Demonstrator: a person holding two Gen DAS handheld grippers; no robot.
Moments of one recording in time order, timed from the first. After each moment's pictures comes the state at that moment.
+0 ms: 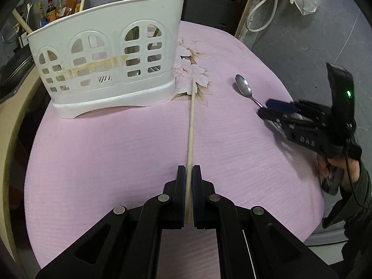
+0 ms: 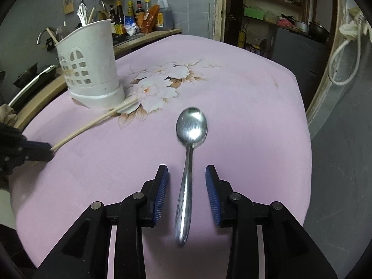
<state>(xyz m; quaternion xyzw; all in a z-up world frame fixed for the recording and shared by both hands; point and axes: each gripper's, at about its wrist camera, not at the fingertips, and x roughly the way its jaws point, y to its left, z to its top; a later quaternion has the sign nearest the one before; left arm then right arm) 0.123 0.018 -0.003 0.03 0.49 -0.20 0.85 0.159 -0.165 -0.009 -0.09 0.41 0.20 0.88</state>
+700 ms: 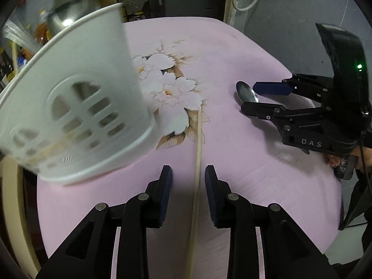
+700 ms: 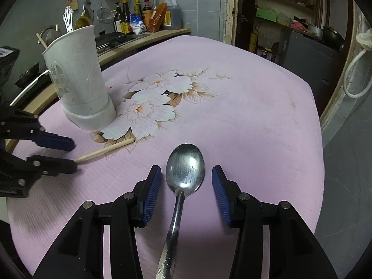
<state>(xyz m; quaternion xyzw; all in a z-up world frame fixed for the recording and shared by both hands) 0.189 -0.034 -0.012 0.14 0.50 -0.21 0.83 0.209 -0.155 -0.009 -0.09 0.41 0.24 0.87</state>
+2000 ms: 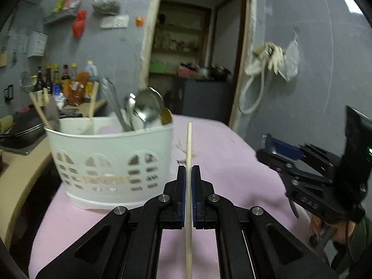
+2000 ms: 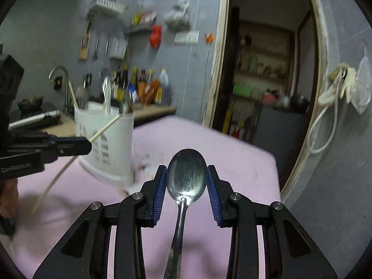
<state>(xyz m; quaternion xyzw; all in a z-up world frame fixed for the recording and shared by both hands) 0.102 0.033 0.052 -0.02 0.20 -0.19 0.96 0.116 -0.142 0.056 -0.10 0.15 0.17 0.97</state>
